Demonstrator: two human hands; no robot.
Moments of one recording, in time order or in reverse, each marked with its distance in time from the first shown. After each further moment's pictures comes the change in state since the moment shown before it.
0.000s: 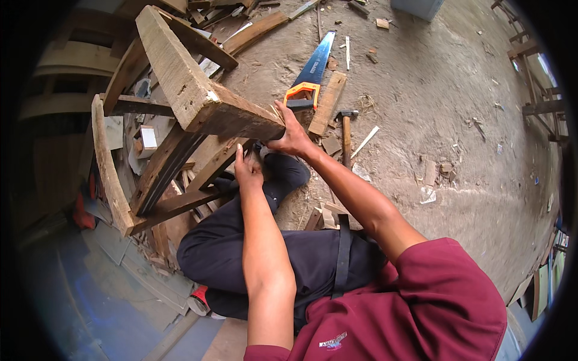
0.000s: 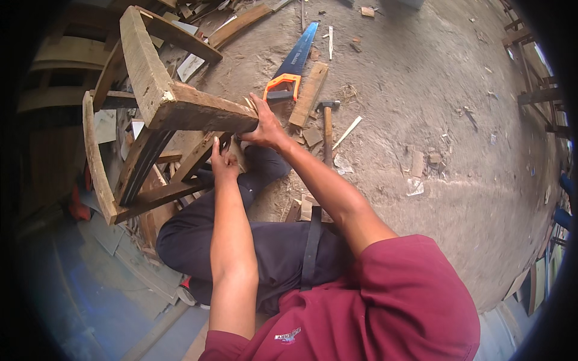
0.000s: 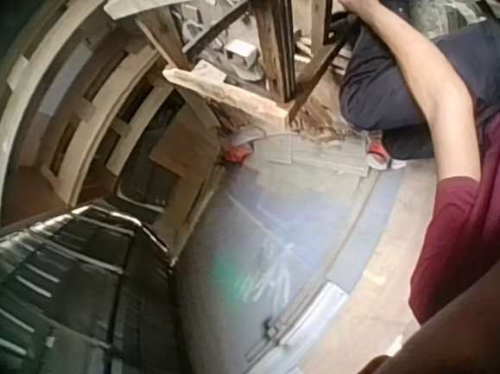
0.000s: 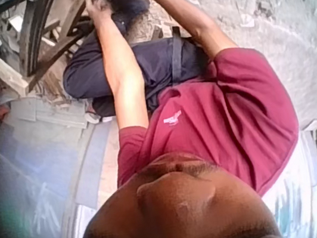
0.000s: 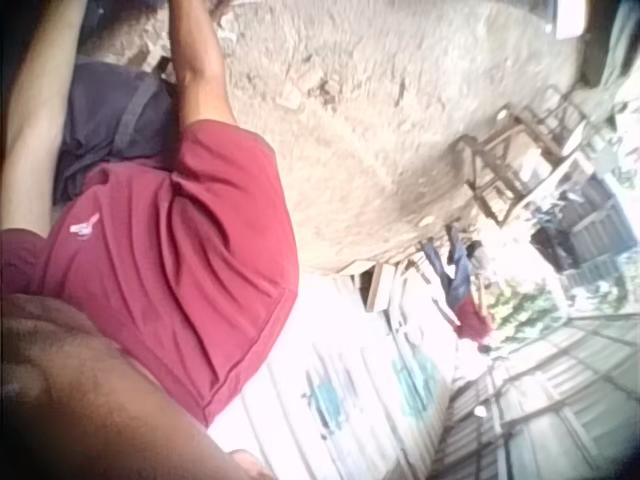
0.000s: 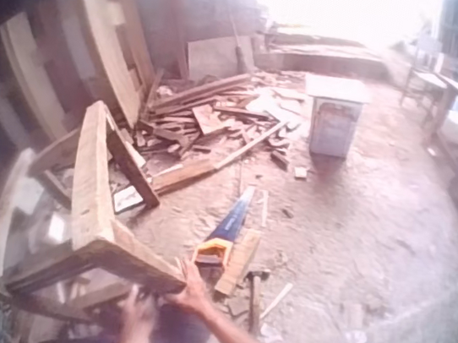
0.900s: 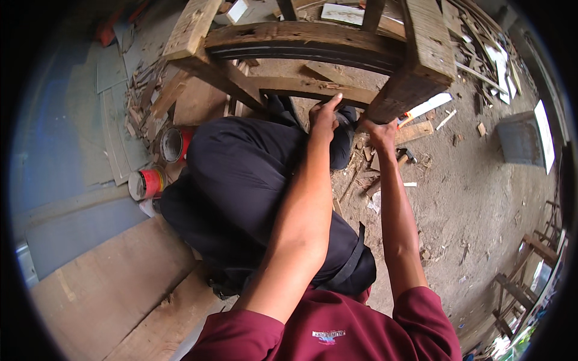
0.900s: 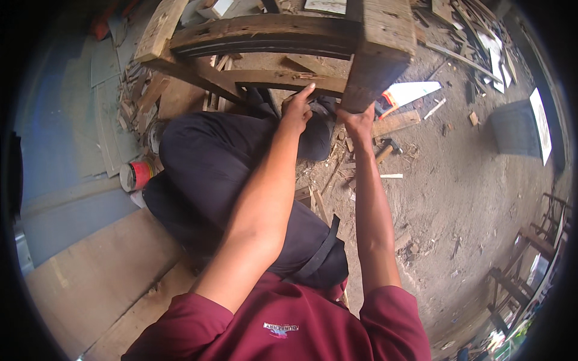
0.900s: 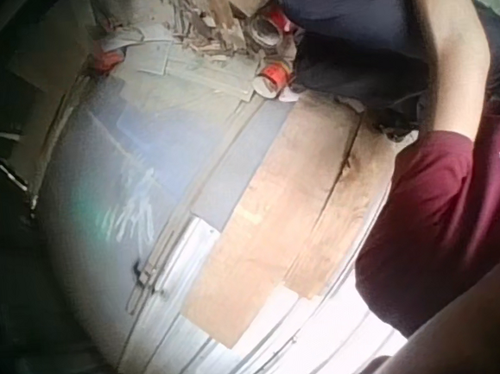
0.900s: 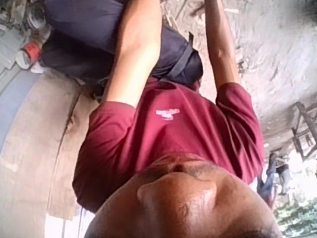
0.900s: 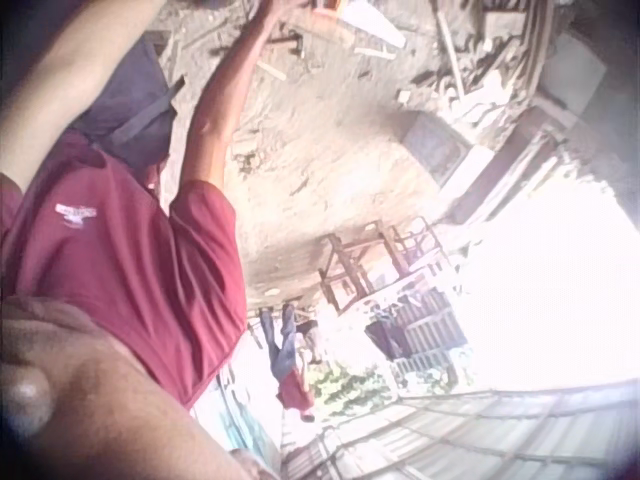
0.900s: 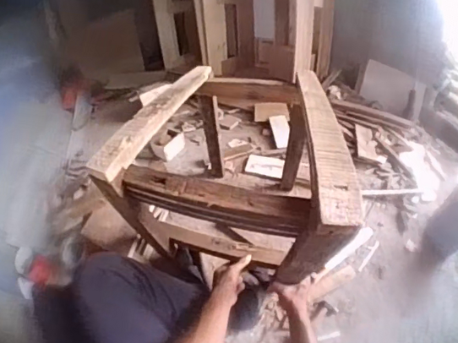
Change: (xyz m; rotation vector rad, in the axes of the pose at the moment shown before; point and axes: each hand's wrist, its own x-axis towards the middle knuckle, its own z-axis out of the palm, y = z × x) left_hand -0.003 -0.009 0.003 -0.146 0.111 0.127; right_hand 0.013 0.012 0.005 -0.045 -0.223 0.011
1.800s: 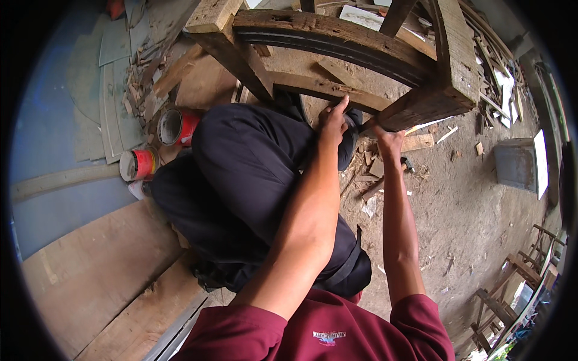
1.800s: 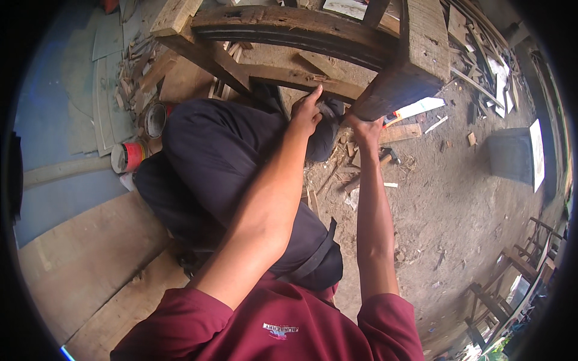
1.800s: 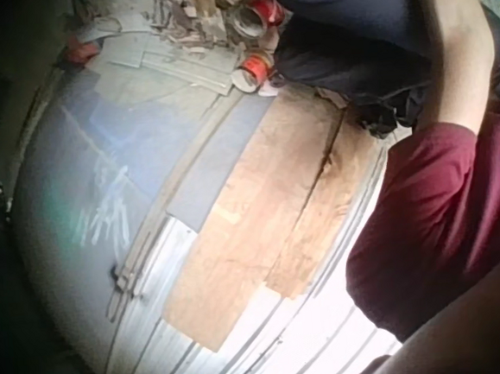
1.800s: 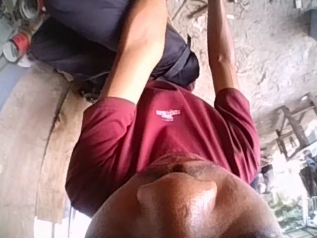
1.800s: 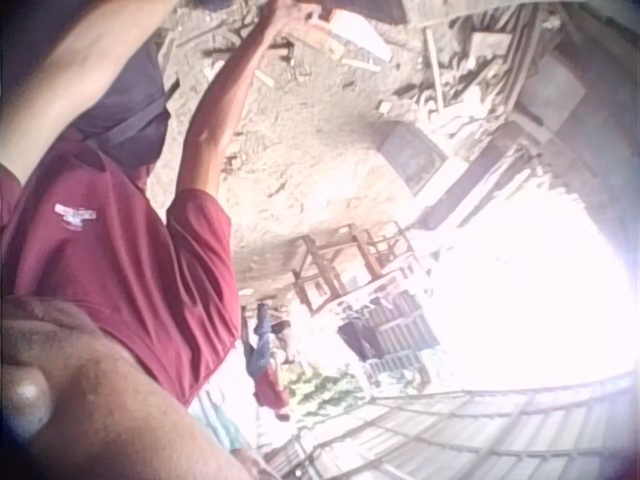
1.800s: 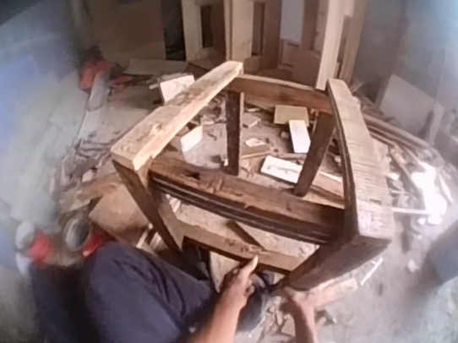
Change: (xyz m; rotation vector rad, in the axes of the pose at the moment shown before) left_hand -0.003 -0.002 -0.006 -0.160 -0.010 -0.136; right_hand 0.002 -0.009 -0.004 -0.130 -0.053 -0.003
